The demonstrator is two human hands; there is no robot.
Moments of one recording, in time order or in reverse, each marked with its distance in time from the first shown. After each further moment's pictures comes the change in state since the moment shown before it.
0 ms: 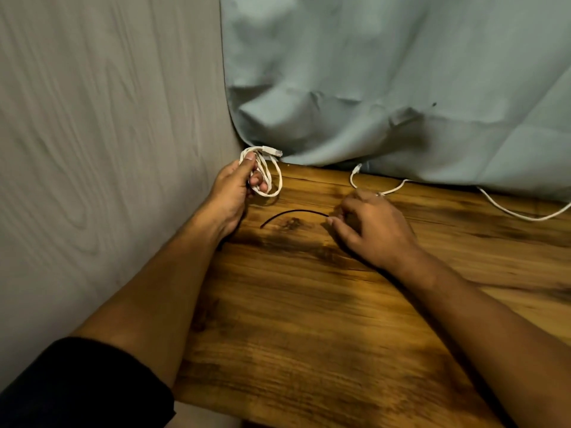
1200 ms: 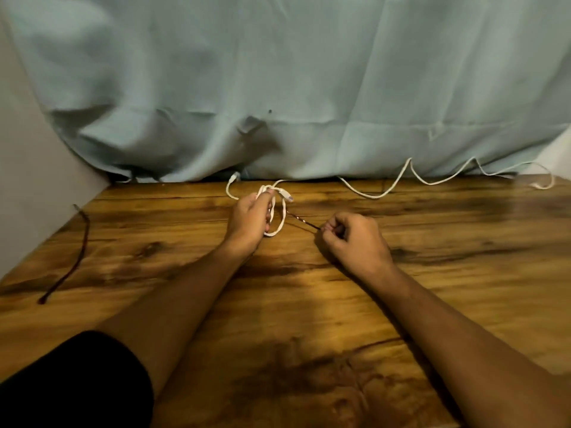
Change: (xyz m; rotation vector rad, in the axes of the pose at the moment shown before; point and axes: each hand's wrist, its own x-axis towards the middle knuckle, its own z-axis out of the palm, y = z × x) left_hand -0.030 -0.111 0.217 0.353 -0.219 -0.005; right_hand -0.122 0.130 -0.057 0.297 0.179 0.601
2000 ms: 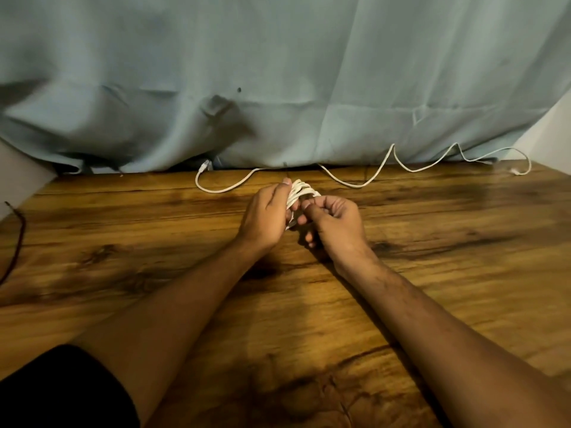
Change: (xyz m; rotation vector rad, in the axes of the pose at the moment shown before) left_hand 0.006 -0.008 0.071 0.138 -0.177 0.160; right_hand 0.016 -0.008 0.011 0.845 0.025 0.281
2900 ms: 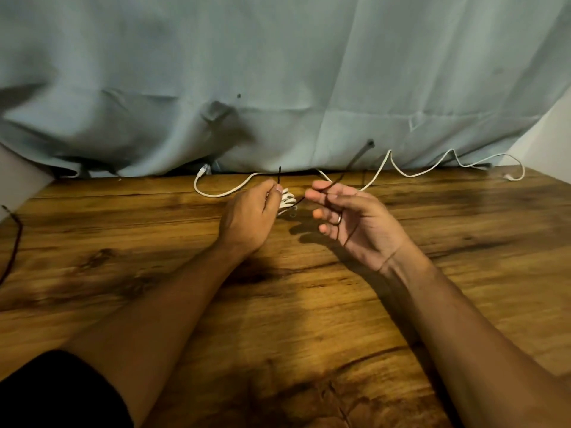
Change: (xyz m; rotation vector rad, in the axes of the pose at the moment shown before) left_hand 0.001 0.004 -0.028 0.596 0.092 0.298; right_hand 0.002 -0.031 -0.040 0.474 -0.318 0.154
